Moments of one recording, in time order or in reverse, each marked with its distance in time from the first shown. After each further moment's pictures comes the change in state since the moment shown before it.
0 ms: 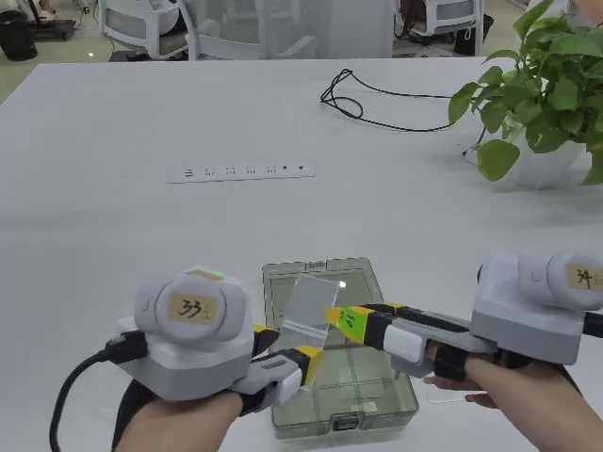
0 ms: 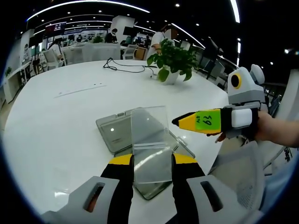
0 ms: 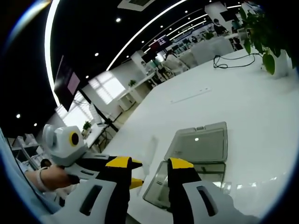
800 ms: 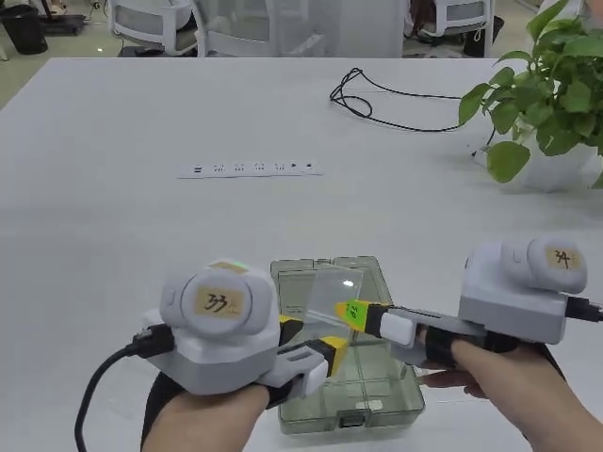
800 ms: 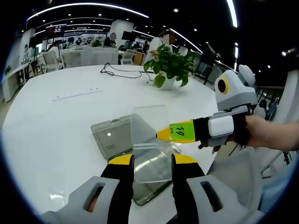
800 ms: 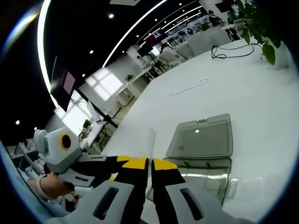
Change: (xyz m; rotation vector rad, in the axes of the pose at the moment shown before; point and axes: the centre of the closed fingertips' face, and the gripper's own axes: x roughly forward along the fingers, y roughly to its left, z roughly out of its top) left arm 0.001 -0.010 0.009 -0.006 -0.049 -0.023; right arm 0.010 0.003 -0.007 0.066 0.073 -0.004
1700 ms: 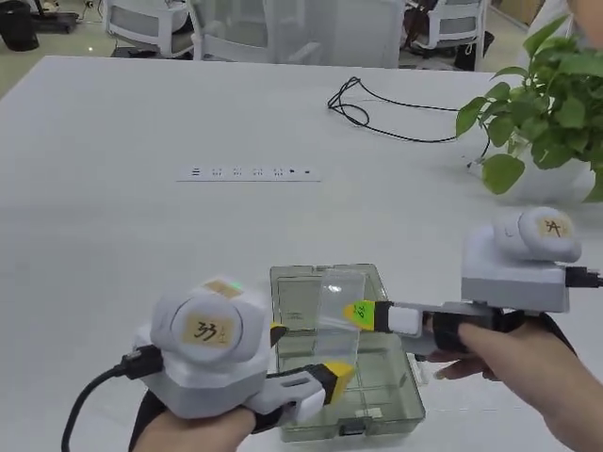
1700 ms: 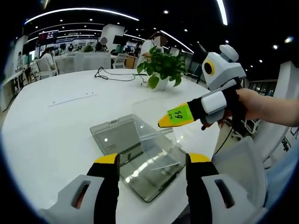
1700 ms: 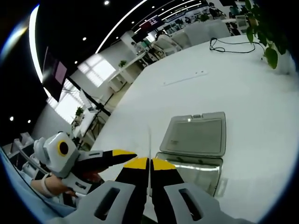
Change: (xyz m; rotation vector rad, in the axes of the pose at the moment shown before) left arm -0.007 0.006 -0.010 0.070 -0.028 -0.058; right arm -0.001 -0.009 0.006 -0.031 0.148 -0.089
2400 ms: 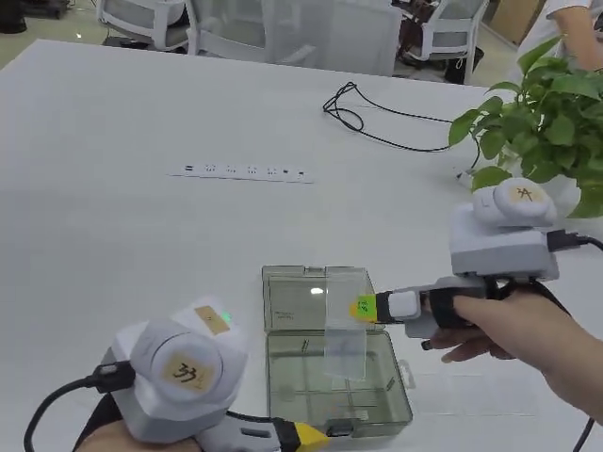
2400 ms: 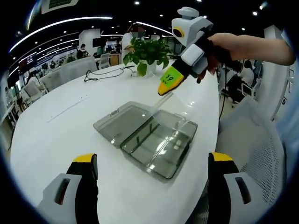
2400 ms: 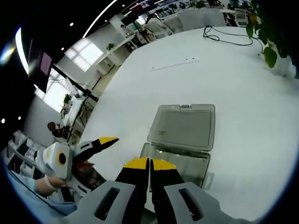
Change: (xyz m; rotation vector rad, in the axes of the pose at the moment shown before) left arm -0.010 0.020 -0.039 0.261 0.105 -0.028; right arm -0.002 -0.018 -0.005 0.028 0.203 -0.121
